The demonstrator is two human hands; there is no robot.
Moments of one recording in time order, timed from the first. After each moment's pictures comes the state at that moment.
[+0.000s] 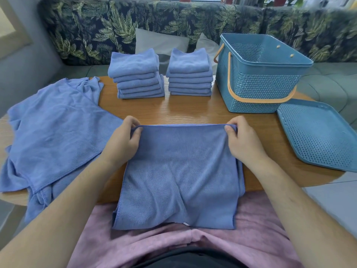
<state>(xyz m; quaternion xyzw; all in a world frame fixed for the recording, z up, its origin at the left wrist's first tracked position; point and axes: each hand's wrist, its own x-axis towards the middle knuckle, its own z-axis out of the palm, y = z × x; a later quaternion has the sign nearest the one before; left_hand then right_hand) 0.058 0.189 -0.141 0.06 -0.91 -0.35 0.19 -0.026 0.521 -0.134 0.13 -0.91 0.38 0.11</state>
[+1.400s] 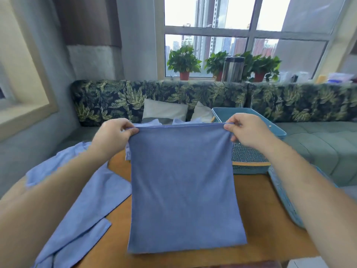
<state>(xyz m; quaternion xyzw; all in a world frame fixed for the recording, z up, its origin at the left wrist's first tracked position) 0.004 0.152 0.041 0.08 -0.92 -0.29 0.27 -0.095 0.515 0.063 0.18 -0.91 0.35 0.13</state>
